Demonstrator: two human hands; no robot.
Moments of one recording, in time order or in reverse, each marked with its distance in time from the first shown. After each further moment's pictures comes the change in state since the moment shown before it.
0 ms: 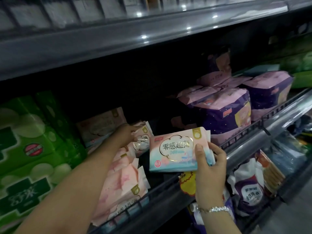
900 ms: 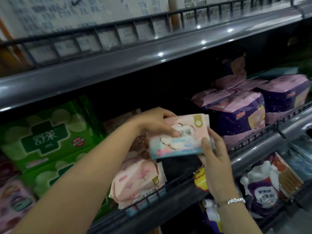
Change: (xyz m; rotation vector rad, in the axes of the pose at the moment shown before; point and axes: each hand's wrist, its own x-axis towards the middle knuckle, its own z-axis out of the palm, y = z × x) left_hand -0.084 0.093 -0.101 -0.247 -0.235 0.152; right_hand -0.006 -0.023 0.008 0.132 -0.422 0.002
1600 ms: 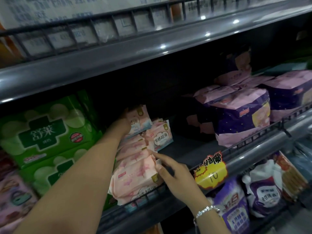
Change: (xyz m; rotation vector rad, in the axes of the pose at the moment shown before) left_hand 0.025 -0.111 0.001 0.125 0.433 -0.572; right_hand -0.023 0.058 0.028 -0.709 -0.551 0.069
